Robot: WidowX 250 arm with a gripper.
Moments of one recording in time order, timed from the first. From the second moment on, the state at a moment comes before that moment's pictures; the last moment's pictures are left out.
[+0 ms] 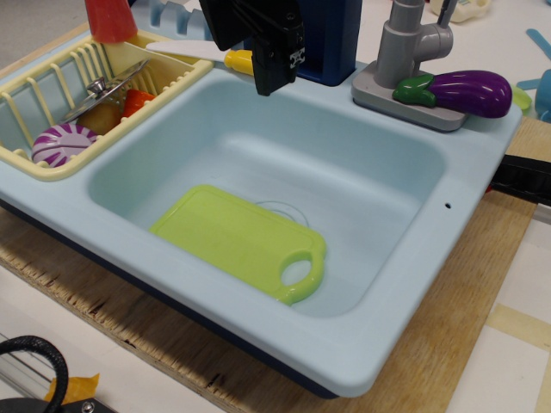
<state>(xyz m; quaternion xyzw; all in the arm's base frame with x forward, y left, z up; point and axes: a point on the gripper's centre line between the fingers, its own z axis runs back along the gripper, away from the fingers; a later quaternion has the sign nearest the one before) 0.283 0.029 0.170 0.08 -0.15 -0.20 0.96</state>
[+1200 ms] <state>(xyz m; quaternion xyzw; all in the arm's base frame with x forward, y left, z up) 0.315 0.040 0.156 0.10 -0.19 -0.44 0.87</state>
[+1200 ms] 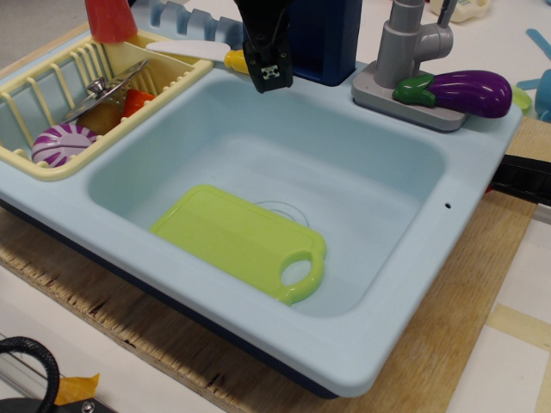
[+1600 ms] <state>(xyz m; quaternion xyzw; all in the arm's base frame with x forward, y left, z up) 0.331 0.048 0.152 0.08 -0.18 -0.47 0.86</state>
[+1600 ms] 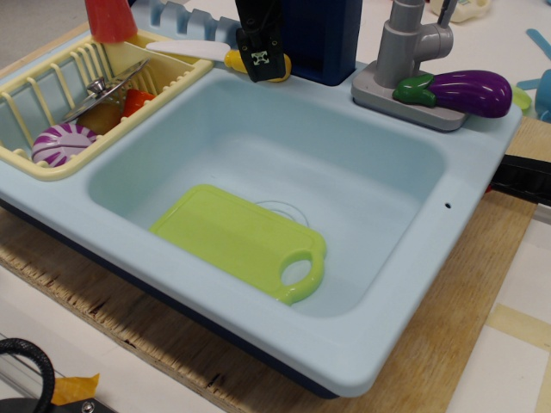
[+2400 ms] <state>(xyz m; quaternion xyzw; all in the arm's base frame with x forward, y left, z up) 0.335 0.044 0.122 0.04 -0.17 -0.46 0.87</state>
